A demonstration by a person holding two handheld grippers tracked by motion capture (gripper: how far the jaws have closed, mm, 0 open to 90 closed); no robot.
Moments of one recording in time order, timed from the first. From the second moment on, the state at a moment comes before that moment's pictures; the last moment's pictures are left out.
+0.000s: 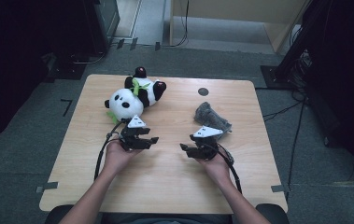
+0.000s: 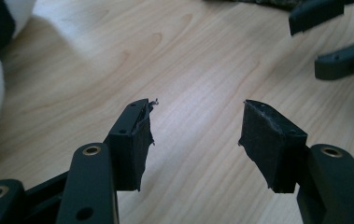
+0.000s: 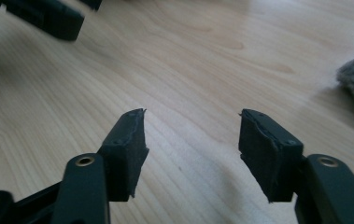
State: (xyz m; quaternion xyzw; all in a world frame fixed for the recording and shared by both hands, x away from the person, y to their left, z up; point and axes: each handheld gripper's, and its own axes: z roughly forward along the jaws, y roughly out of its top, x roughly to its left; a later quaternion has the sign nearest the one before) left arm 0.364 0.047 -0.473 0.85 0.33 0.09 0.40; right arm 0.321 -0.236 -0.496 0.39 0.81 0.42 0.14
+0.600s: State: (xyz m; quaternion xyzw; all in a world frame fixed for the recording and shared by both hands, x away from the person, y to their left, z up) left arm 0.399 0.067 -0.443 0.83 0.35 0.10 0.42; right arm 0.321 -0.233 -0.514 0.39 0.82 0.39 0.14
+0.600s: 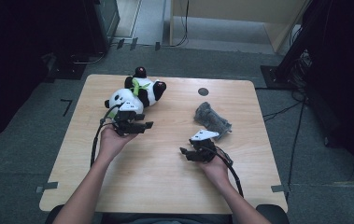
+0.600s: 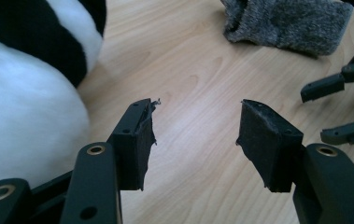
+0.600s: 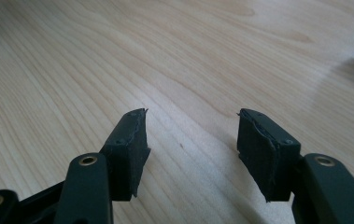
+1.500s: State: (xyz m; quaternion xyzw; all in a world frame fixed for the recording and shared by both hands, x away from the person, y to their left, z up) left arm 0.447 0.090 -0.419 0.82 0.37 0.15 0.41; right arm 0.311 -0.226 -0.522 0.39 0.82 0.38 0.17
